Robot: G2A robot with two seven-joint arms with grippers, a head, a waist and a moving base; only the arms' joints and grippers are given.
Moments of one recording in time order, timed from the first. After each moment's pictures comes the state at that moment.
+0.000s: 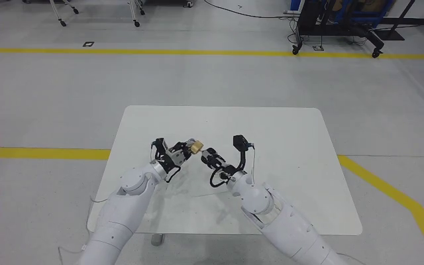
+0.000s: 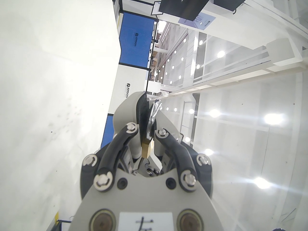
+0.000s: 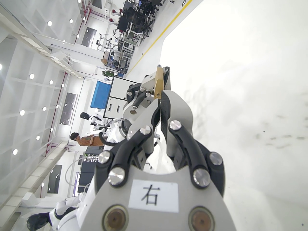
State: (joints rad) left arm 1.15 -1.29 -1.17 -1.10 -0.58 -0.09 -0.69; right arm -1.28 -1.30 0.85 -1.59 -0.11 0.18 0.06
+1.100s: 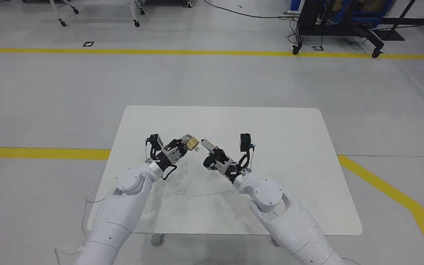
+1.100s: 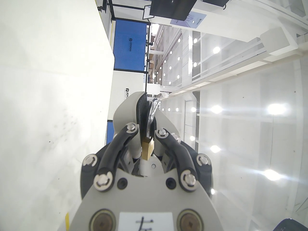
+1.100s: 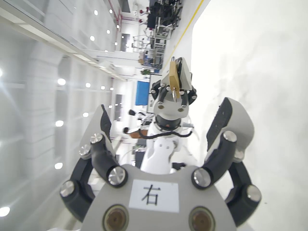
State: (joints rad) left arm 1.16 -1.29 -1.21 -1.12 -0.55 -0.19 -0.70; right arm -1.32 -1.32 0.98 -1.56 0.30 0.00 0.27
